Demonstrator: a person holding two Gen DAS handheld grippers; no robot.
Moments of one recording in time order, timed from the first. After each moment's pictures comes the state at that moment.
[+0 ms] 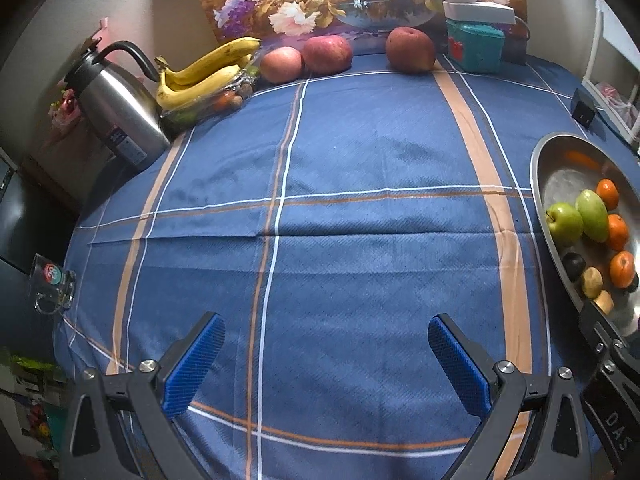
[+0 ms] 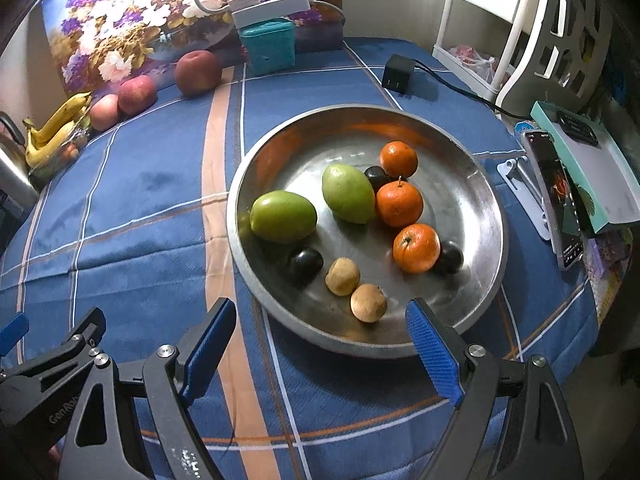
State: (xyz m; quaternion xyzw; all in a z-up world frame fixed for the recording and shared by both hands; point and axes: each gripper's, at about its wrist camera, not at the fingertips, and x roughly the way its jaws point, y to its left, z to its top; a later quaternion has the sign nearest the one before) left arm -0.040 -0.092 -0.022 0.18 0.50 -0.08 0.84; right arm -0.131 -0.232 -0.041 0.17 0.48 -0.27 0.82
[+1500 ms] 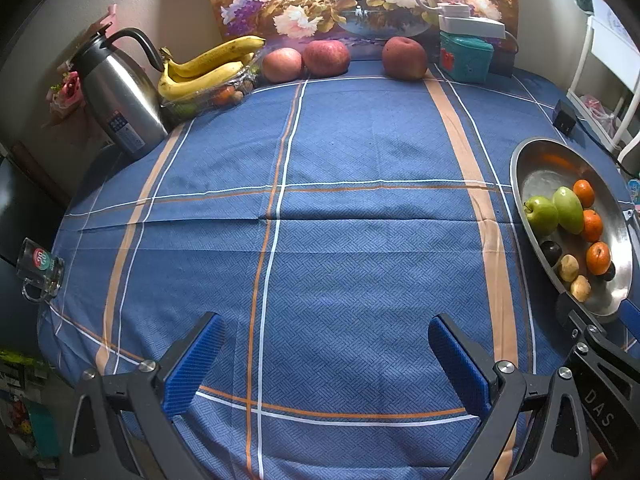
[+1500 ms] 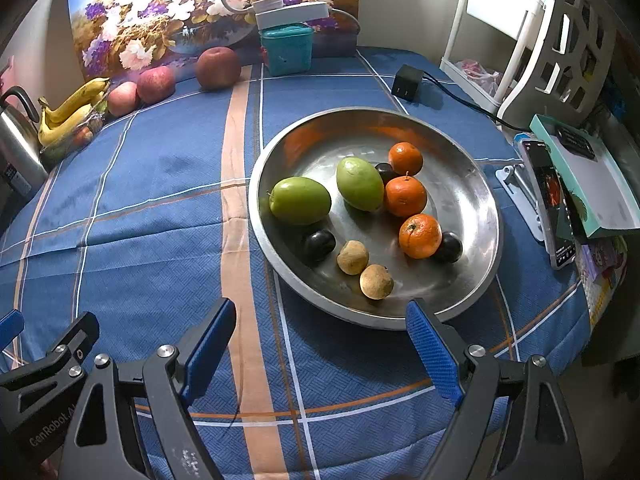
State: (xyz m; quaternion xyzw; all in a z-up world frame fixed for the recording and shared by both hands) left arm -0.058 -0.073 -0.012 0.15 0.50 -0.11 0.85; right arm -0.141 -0.208 -0.036 0.14 0.48 -0.26 0.83
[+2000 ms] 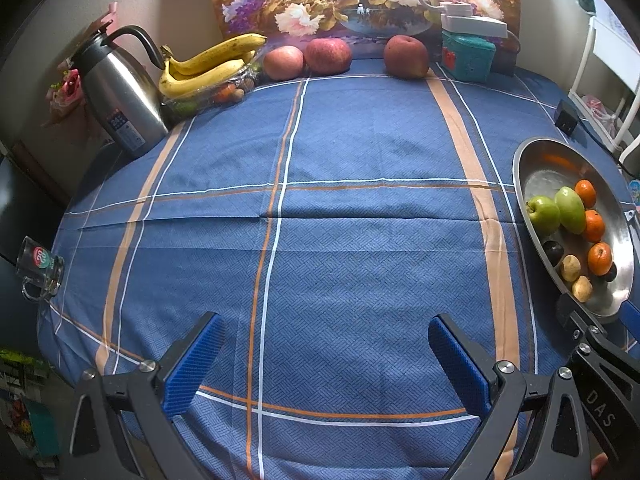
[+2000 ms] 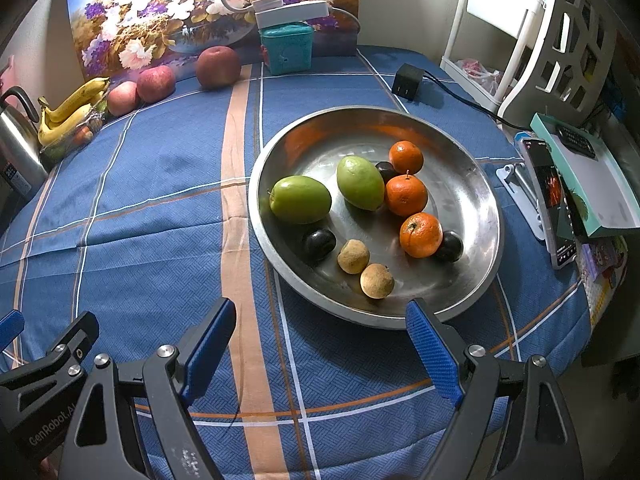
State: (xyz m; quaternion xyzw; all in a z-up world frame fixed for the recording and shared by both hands) left arm -0.058 -0.072 -0.013 0.15 0.50 -0.11 0.84; right arm -0.140 -0.208 -0.036 0.14 0.48 -0.26 0.83
